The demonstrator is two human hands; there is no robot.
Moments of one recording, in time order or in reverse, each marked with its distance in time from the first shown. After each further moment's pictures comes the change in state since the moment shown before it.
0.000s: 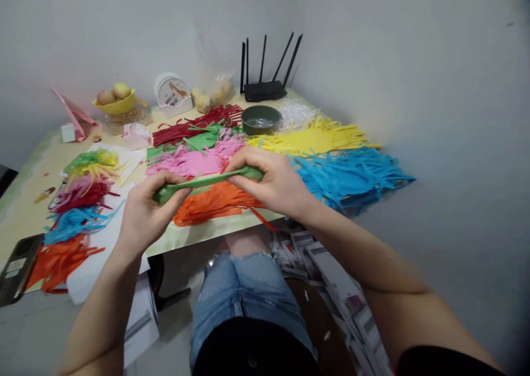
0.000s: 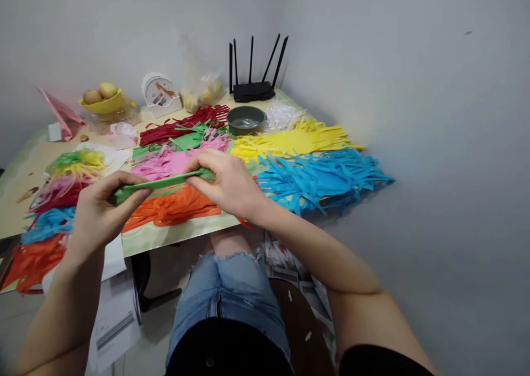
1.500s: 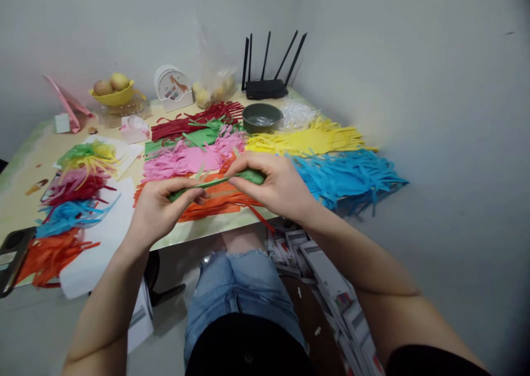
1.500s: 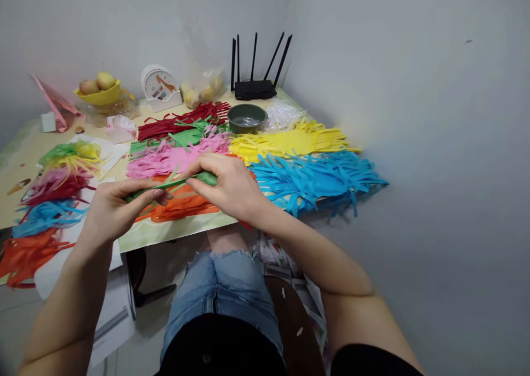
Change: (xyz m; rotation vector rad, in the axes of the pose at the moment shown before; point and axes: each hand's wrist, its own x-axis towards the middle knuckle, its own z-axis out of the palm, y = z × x) left_hand -0.001 0.002 0.012 -0.259 -0.173 -0.132; right_hand -0.007 -0.004 0.003 -0.042 -0.036 0.036
